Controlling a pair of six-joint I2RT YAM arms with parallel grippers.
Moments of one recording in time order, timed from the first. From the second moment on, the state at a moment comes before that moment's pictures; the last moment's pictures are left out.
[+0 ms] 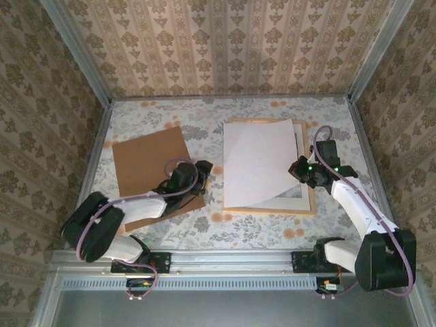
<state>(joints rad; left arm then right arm) -0.72 1.36 0.48 0.36 -0.03 -1.61 0.03 1.15 0.75 -0.54 -0.29 0.69</state>
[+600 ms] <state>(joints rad) -0.58 1.13 0.61 -0.03 -0.03 -1.03 -0.01 1.11 0.62 -0.46 -0.21 0.70</state>
